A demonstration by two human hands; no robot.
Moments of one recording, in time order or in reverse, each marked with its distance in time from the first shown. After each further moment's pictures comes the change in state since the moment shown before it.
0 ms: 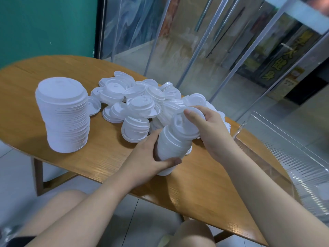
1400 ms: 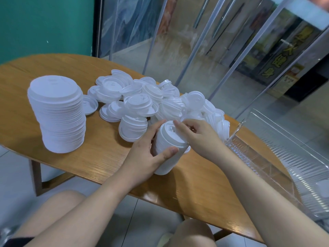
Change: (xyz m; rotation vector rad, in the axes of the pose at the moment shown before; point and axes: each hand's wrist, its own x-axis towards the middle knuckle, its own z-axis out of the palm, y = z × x) left_hand 0.003 0.005 0.004 -0.158 0.071 0.066; right_hand -0.005 0.019 0.002 -0.467 -0.118 -0.079
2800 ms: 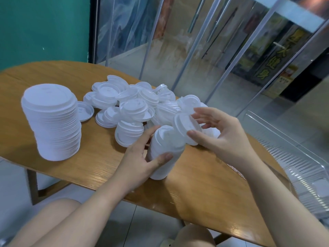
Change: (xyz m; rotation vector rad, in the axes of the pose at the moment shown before) left_hand -0.004 0.005 -0.005 0.053 0.010 -0.019; right_hand -0.029 -0.006 -0.048 0.107 0.195 -0.196
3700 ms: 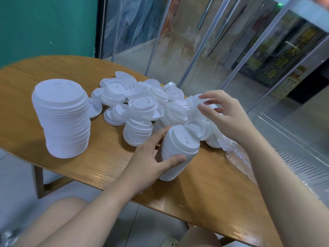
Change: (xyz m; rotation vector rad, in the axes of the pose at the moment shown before) left_hand 0.001 0.002 -0.005 -0.008 -0.048 -0.043; right_hand 0.062 0.016 0.004 -0.098 -0.054 0.037
